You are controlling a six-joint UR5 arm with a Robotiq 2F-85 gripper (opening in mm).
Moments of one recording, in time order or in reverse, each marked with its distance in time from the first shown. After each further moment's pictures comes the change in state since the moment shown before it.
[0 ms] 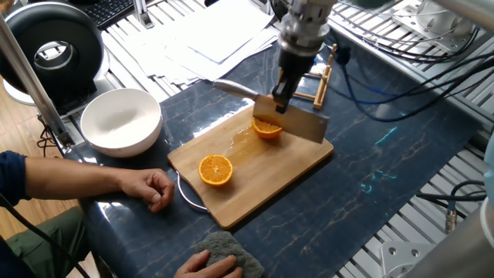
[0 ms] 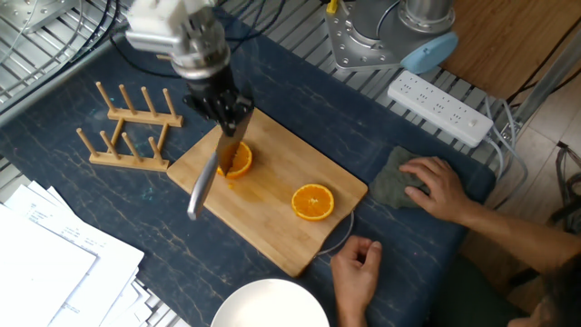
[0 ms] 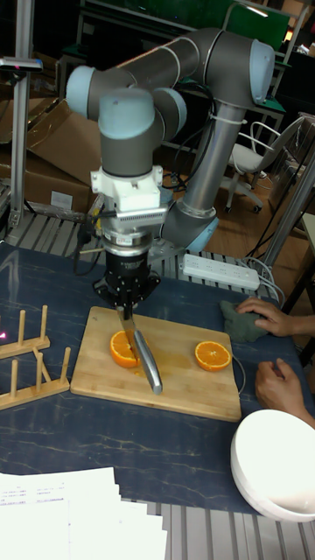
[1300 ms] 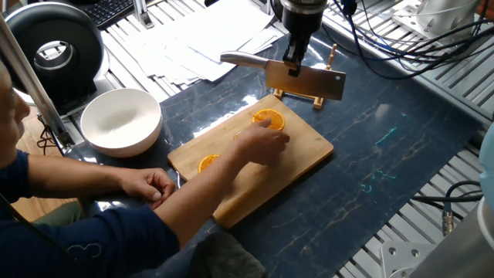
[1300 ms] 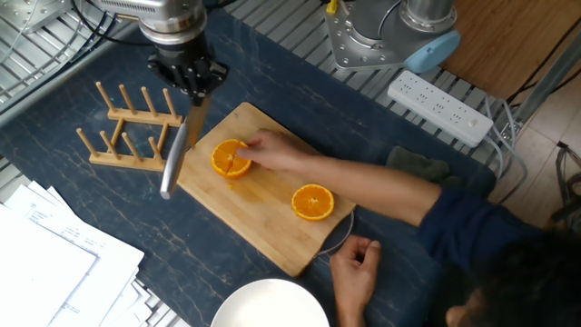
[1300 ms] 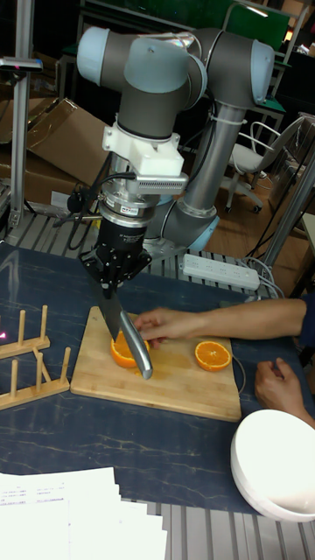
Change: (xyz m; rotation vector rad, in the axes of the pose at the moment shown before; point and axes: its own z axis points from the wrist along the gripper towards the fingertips) arm -0.013 -0.038 -0.067 0.187 0.066 -0.116
